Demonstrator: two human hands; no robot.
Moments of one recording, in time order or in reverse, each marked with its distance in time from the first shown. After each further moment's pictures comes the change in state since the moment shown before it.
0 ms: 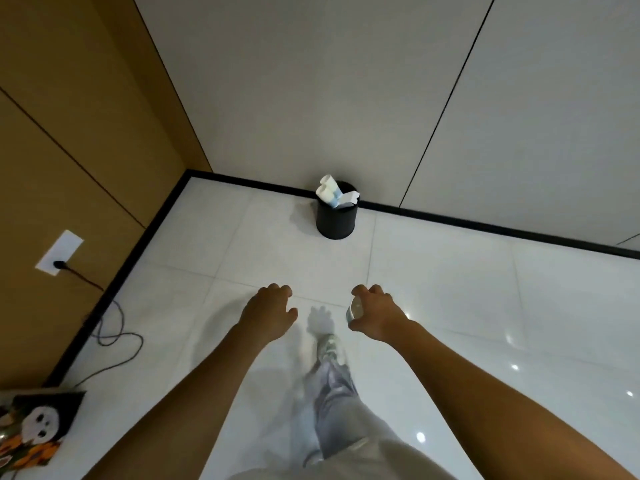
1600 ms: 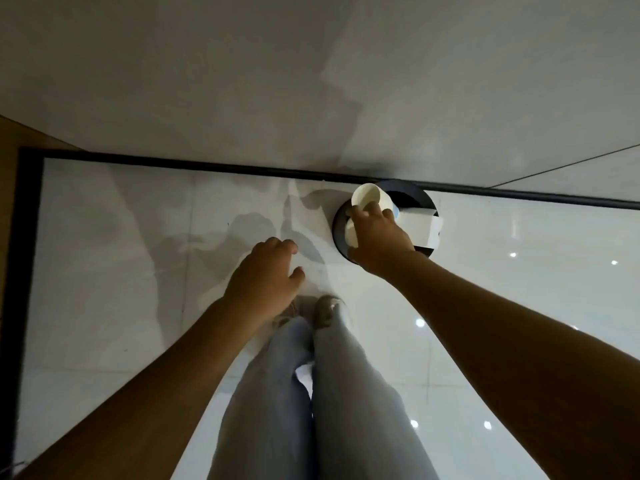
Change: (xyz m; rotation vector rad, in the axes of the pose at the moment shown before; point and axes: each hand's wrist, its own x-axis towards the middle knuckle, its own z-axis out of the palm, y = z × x) left_hand 0.817 -0.166 -0.016 -0.059 -0.255 0.116; right_hand 0.852 -0.041 -0.092 -0.168 -0.059 0.113
